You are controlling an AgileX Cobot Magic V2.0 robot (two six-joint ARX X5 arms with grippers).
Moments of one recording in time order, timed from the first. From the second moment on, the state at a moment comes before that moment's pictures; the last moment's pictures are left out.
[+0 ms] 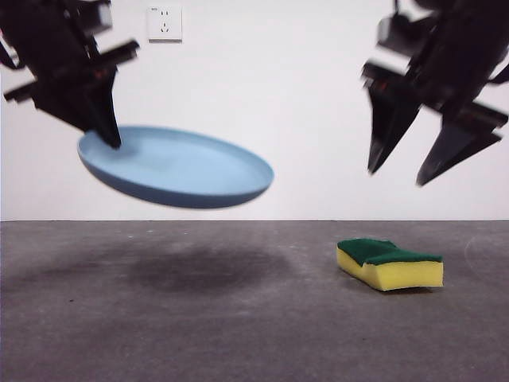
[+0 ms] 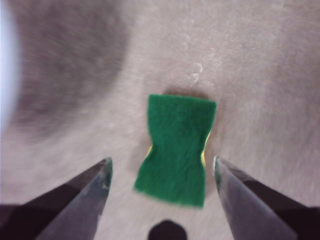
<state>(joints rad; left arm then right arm) -0.26 1.48 1.22 -0.61 0.18 -0.01 0.34 1.51 1.13 -0.64 -0.15 0.02</state>
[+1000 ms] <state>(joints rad) -0.26 1.41 1.22 -0.64 0.13 -0.01 0.38 1.84 1.18 -0.59 -0.10 -0.04</state>
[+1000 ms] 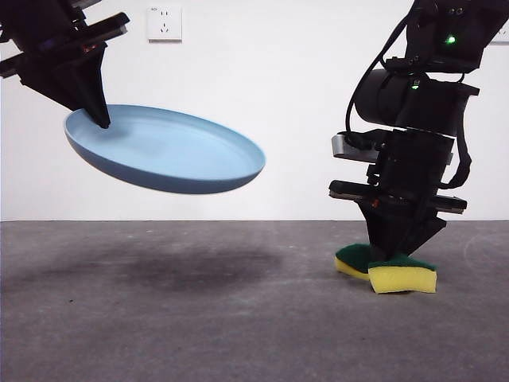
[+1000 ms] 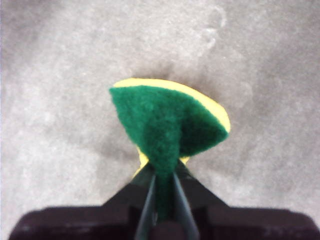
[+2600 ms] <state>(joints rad) -0.52 1.46 1.22 -0.54 0.16 -0.08 0.83 1.51 1.18 -0.73 0.03 0.09</state>
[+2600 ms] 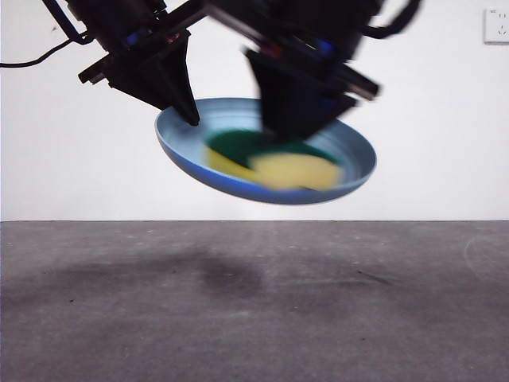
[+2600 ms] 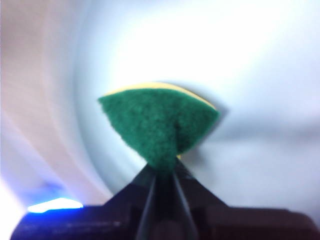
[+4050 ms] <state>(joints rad) -0.47 1.47 1.22 -0.52 0.31 -0.12 0.72 1.49 1.19 -0.67 0.43 -0.01</state>
